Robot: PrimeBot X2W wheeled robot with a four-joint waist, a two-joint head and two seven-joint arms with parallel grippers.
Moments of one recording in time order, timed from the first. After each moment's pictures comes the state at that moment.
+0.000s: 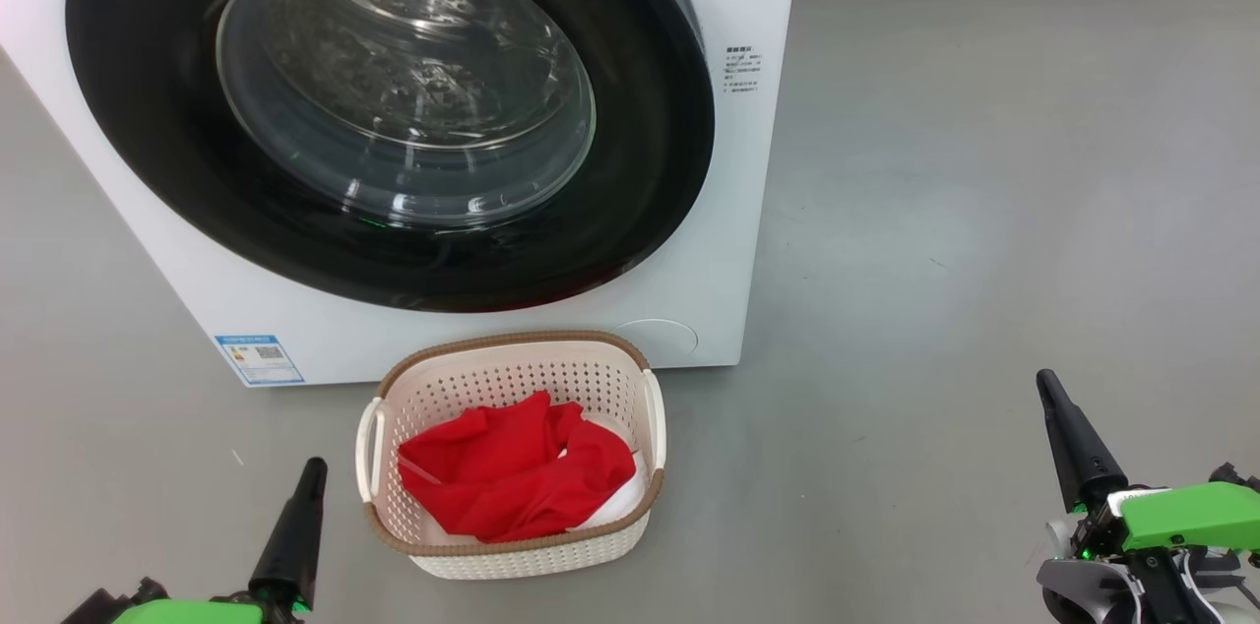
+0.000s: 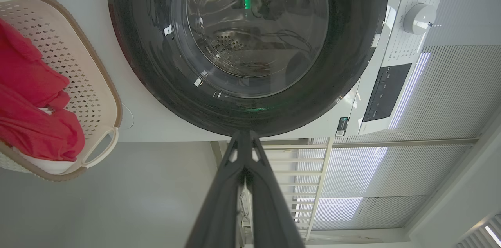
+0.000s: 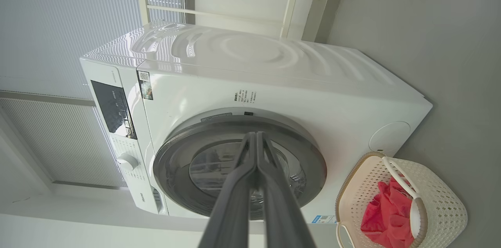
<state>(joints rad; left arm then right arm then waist) -0.07 0.08 0.03 0.26 -1.66 -0.12 0.07 -0.07 -0.08 -0.08 0.27 1.65 0.13 0.07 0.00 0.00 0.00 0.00</state>
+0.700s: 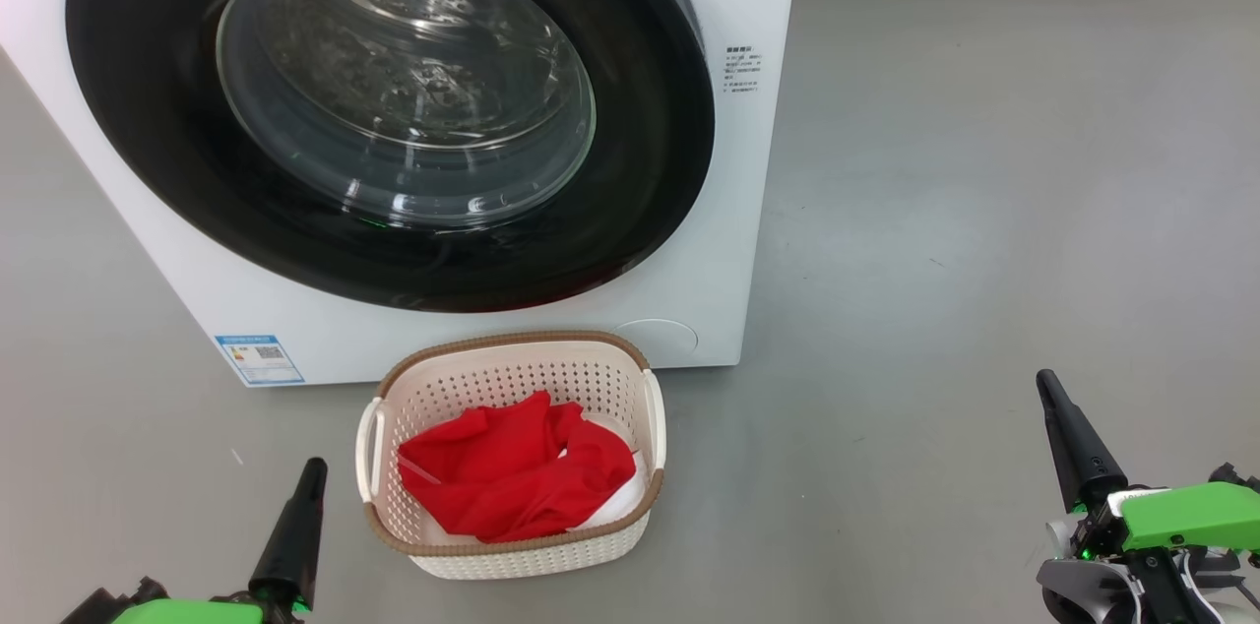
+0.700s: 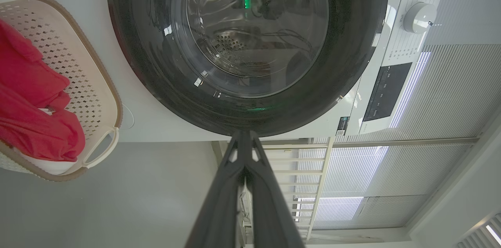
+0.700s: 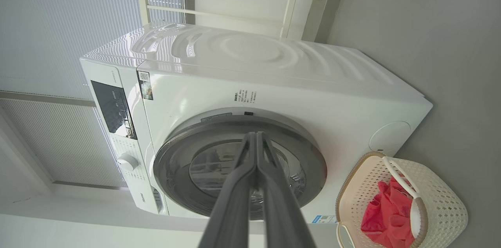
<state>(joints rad) -0.07 0.08 0.03 0.26 -1.66 -0.12 0.07 -0.07 -0.08 -0.08 0.27 1.65 0.13 0.07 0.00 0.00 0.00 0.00</state>
